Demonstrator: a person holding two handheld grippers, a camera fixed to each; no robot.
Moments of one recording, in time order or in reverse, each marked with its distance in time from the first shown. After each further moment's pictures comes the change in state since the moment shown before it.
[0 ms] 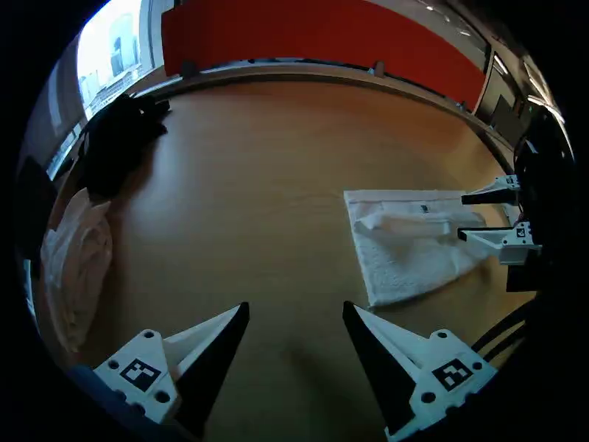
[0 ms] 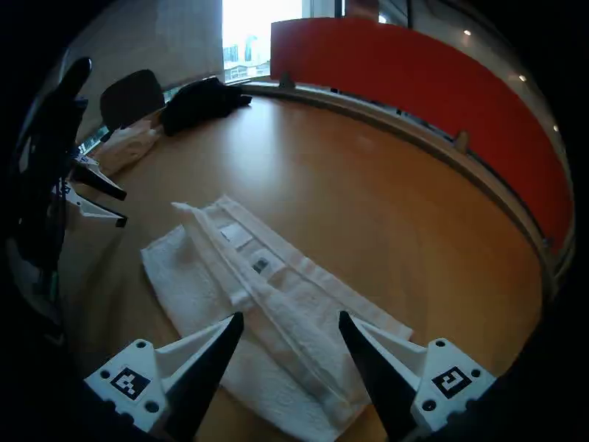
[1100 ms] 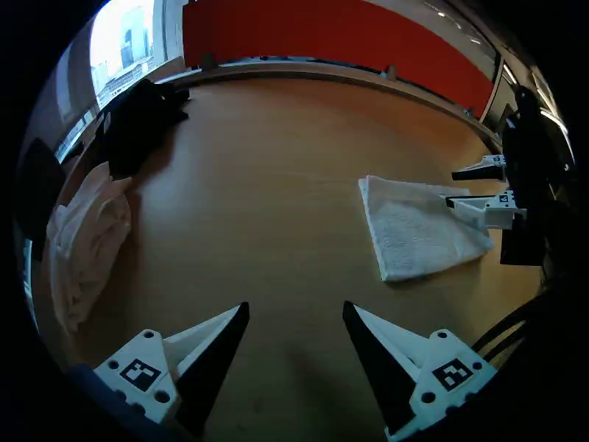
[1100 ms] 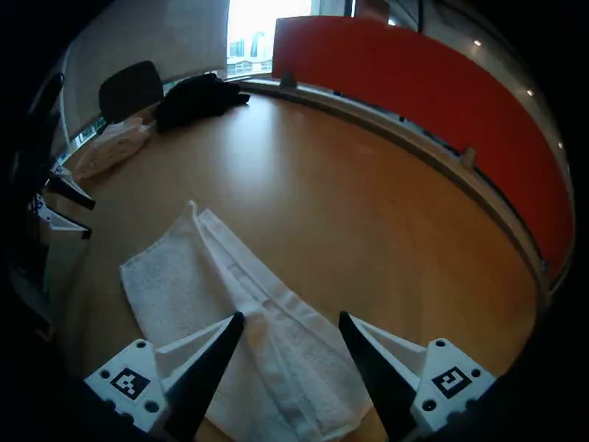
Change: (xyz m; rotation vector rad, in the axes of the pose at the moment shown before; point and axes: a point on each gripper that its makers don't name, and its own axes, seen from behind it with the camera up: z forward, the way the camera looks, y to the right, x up) left arm -0.023 -0.019 -0.022 0.020 -0.003 -0.046; right arm 0.034 0.028 0.023 -0.033 -0.011 -0.050
